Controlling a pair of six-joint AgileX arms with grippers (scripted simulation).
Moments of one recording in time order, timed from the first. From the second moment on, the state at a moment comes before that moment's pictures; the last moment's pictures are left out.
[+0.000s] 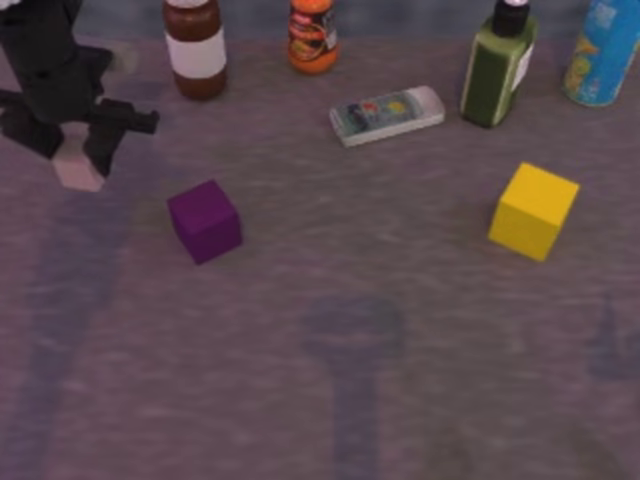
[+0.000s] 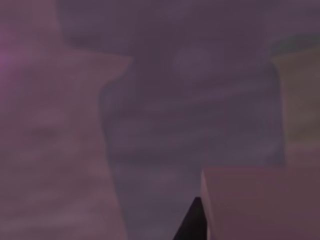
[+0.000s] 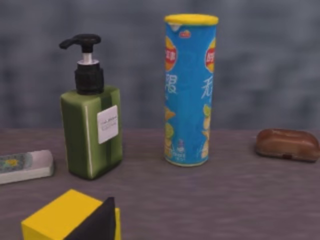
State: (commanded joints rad) left arm -0.10 2.32 2.02 -1.24 0.01 0.16; right arm 0.00 0.00 0.00 0.00 0.00 0.00
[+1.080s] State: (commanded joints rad) left arm -0.91 2.49 2.40 -1.46 -0.02 -0.90; right arm 0.00 0.00 0.00 0.00 0.00 0.00
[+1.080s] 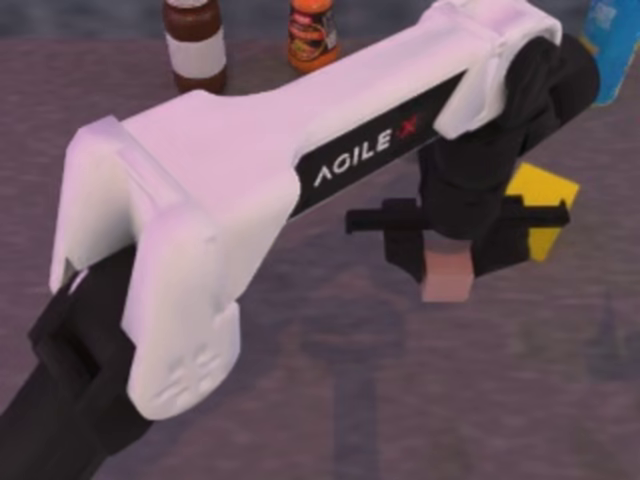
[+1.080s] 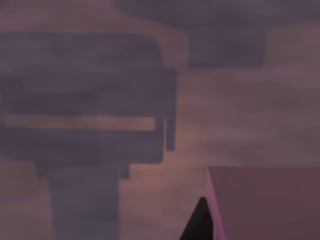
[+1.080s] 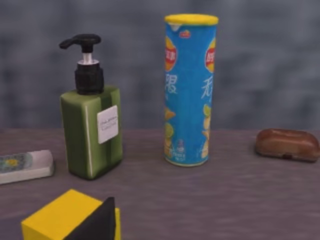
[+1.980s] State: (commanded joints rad) left arm -0.91 2.48 2.11 -1.18 -0.02 -0.89; right arm 0.00 0.00 0.00 0.00 0.00 0.00
